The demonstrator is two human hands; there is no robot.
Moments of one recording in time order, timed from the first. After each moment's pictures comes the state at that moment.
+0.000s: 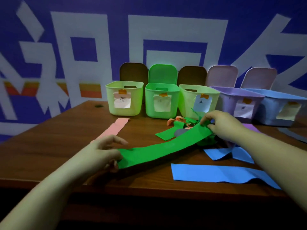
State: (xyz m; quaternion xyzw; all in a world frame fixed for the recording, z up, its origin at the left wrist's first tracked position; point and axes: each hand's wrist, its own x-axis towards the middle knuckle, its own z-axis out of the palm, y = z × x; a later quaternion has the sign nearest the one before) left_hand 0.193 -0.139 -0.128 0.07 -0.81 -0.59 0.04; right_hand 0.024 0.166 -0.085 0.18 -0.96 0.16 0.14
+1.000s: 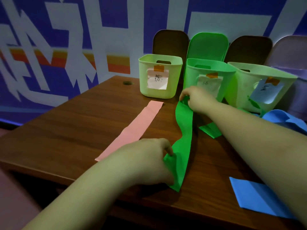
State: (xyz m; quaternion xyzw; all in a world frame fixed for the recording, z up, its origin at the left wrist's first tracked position) left_hand 0.166 -0.146 -0.108 0.04 -0.96 -0.25 -0.13; right_hand -0.063 -0.045 -0.109 0.29 -0.94 0.12 0.12
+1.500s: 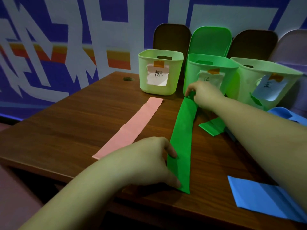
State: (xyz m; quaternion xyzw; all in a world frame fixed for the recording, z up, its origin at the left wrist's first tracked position) left_hand 0.166 -0.145 -0.112 0.04 -0.93 -0.32 -0.14; right_hand -0.074 -0.036 -0.105 0.28 -0.95 0.10 0.11
